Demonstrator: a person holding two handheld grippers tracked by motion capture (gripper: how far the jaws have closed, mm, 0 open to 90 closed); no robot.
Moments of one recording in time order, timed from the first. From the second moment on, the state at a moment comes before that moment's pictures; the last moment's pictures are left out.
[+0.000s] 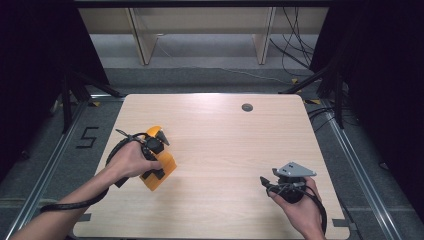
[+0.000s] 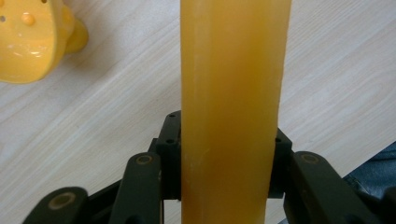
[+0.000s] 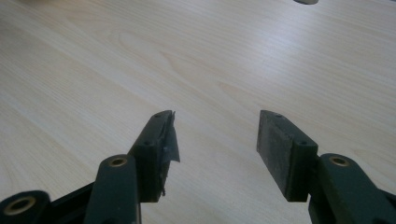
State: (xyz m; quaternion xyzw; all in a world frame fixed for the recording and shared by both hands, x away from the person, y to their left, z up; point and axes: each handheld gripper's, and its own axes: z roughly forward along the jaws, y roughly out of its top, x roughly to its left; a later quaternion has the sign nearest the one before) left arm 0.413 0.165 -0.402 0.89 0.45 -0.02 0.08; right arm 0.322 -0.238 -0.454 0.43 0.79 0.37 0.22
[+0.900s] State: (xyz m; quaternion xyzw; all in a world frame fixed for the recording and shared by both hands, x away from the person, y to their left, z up) left arm 0.430 0.185 -0.396 0.87 0.48 -0.02 0.08; right arm 0.322 -0.238 -0.454 0.43 0.79 0.37 0.23
